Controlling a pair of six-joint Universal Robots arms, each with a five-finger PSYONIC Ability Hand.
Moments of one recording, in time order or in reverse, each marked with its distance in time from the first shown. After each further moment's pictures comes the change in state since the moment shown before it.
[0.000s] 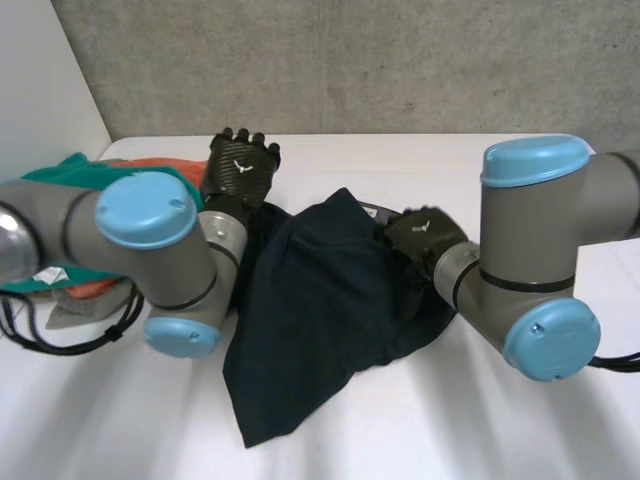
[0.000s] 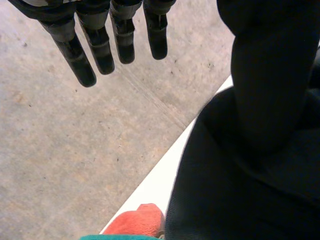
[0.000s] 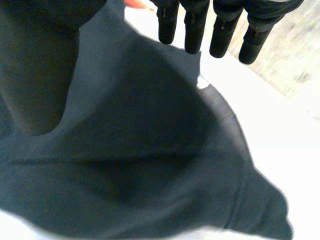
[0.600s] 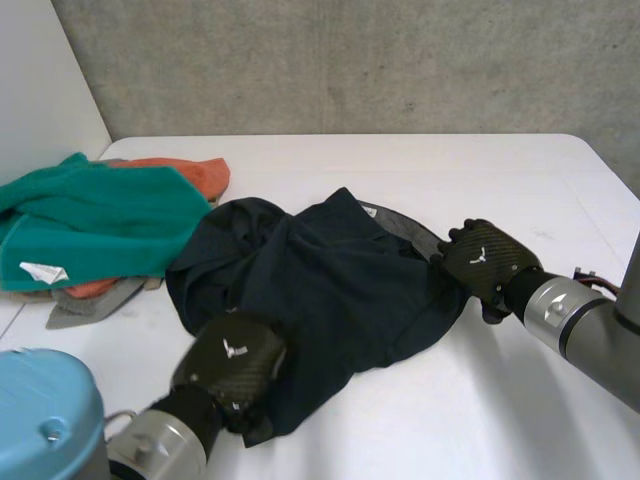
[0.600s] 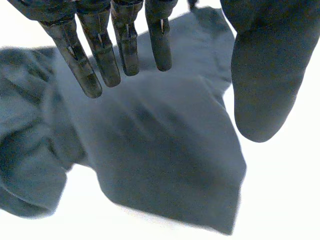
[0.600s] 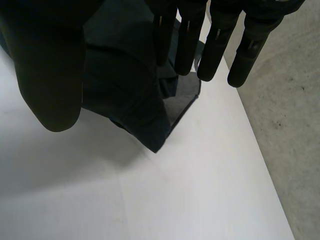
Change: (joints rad) left arm -0.173 0.547 -0.700 -0.317 0.066 -0.365; right arm -0.328 -0.283 0.540 -0.299 -0.418 -0.627; left_hand 0.114 0.112 0.108 0.121 0.120; right_hand 0.224 0.235 0.241 0.244 0.268
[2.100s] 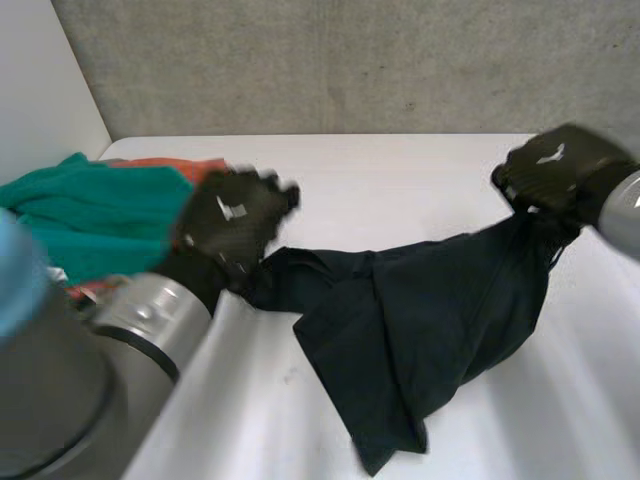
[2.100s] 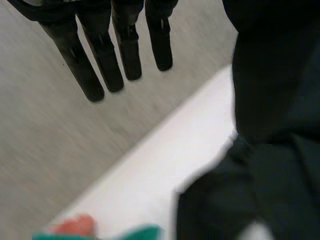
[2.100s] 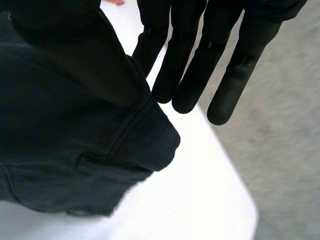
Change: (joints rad) left arm 0.035 -0.022 0.297 0.021 -0.021 0.137; right arm 0.082 -0.182 -0.414 0.562 0.302 0.237; left_hand -0.016 0.016 0.022 0.013 0.008; right_hand 0.602 0.686 0.691 0.693 0.679
